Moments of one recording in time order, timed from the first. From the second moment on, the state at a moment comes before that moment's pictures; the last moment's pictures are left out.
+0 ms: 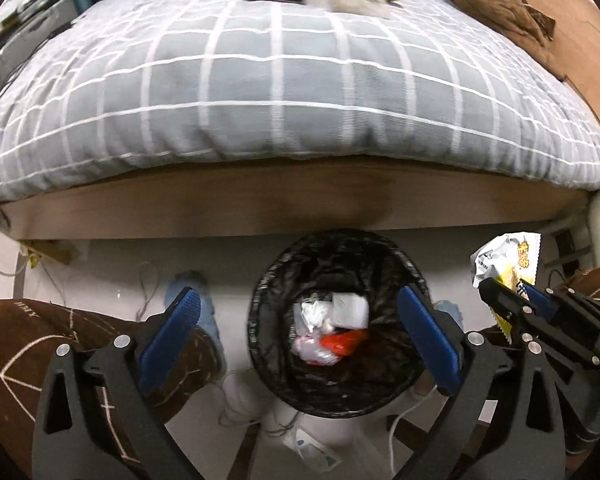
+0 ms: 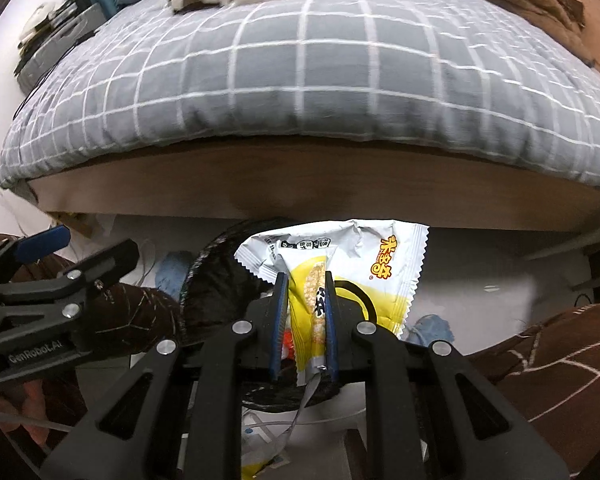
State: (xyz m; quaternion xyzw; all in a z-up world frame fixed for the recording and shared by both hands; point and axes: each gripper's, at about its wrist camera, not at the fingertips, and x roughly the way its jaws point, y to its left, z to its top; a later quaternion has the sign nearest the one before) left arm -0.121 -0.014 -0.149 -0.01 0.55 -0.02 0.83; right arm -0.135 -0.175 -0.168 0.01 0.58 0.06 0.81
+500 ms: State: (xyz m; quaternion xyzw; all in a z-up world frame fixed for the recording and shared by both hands) left arm -0.116 0.048 -0.166 -0.03 0.57 0.02 0.82; right arm -0.122 -0.123 -0.201 -0.01 0.61 0.10 0.78
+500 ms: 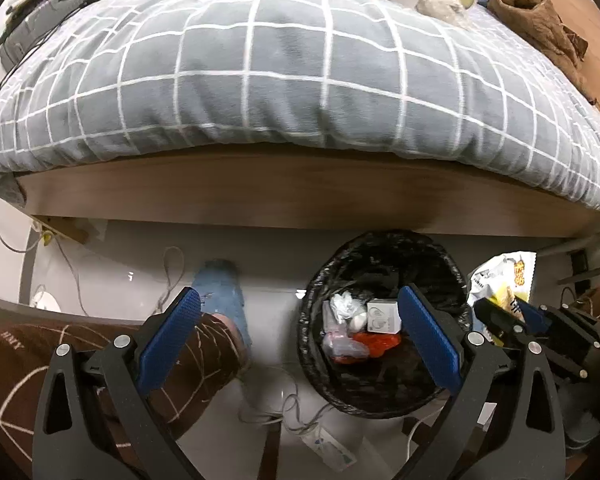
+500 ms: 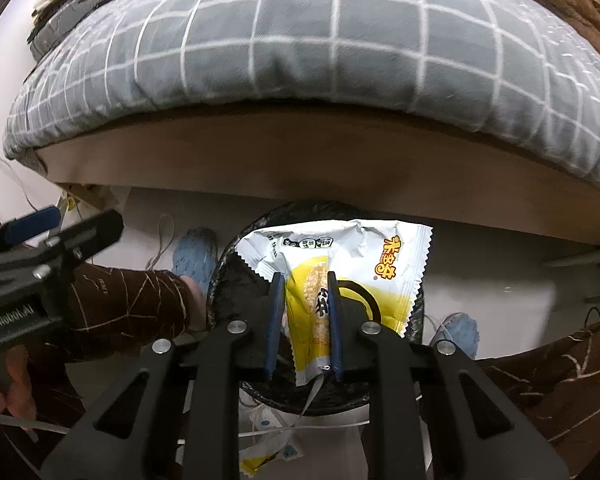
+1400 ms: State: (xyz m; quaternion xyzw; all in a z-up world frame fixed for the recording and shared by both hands) left arm -0.117 0.057 -0.148 -0.05 0.55 0.02 0.84; right arm -0.122 -0.133 -0.177 -0.02 0.57 0.07 0.82
